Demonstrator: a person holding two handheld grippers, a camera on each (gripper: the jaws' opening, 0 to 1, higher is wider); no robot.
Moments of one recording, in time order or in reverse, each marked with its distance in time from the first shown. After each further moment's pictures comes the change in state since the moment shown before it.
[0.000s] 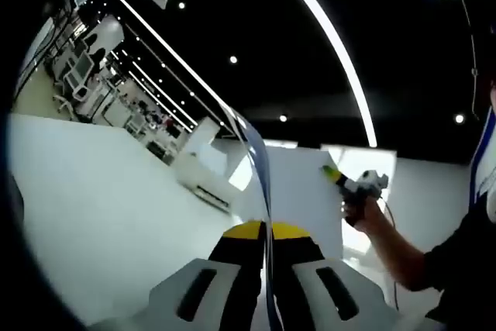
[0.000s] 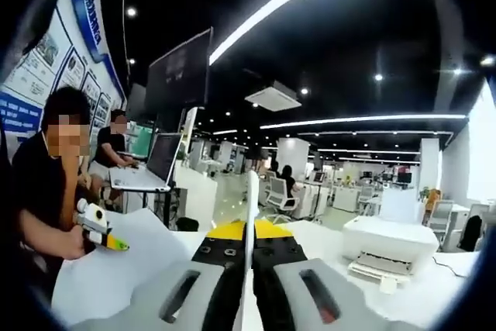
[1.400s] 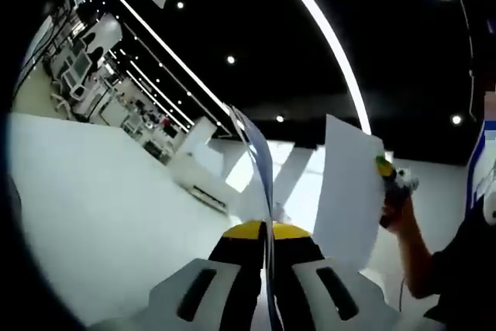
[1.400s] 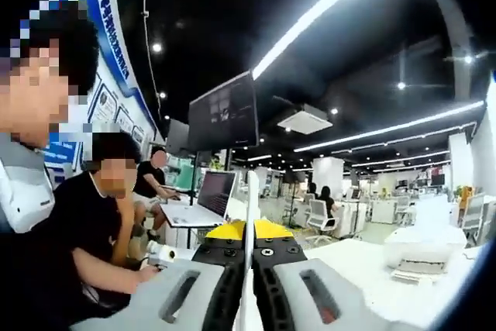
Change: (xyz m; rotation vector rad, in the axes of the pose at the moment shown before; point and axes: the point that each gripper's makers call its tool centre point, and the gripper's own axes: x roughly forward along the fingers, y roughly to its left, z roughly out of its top) left arm 0.001 0.004 0.003 -0.003 0.000 -0.022; right arm -0.067 0.110 0.062 0.135 -0.154 0.230
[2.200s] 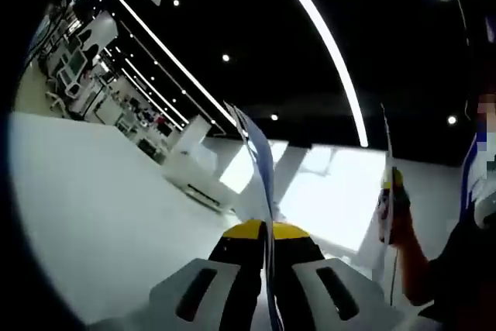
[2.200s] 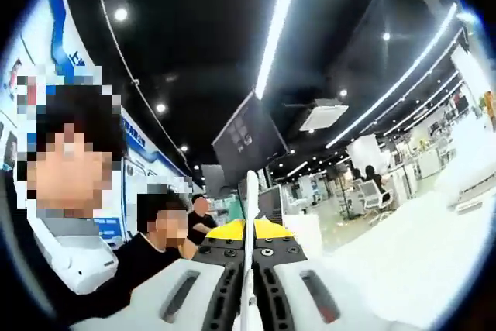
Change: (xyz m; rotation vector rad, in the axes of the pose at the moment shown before) left arm 0.002 -0.006 -0.003 -0.006 0.009 -0.035; right arm -0.020 0.027 -0.025 0.423 -0.117 0.169
